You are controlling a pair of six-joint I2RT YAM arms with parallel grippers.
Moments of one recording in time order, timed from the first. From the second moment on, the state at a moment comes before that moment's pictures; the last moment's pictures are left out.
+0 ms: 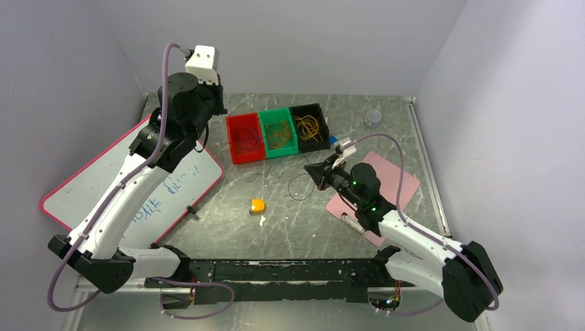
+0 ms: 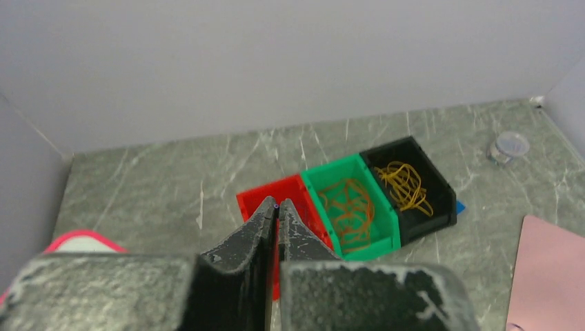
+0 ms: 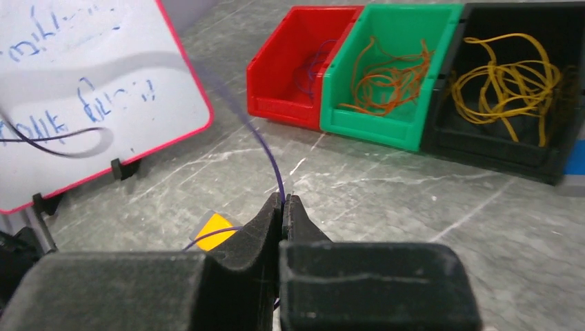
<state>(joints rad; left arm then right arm) -0.57 1.27 1.57 -0.40 -0.41 -0.06 0.61 1.04 0.43 0.54 -0.15 0.28</state>
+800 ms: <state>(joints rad) -0.18 1.36 1.19 -0.48 0.09 -0.26 0.61 0.87 0.61 0.28 -0.04 0.36</state>
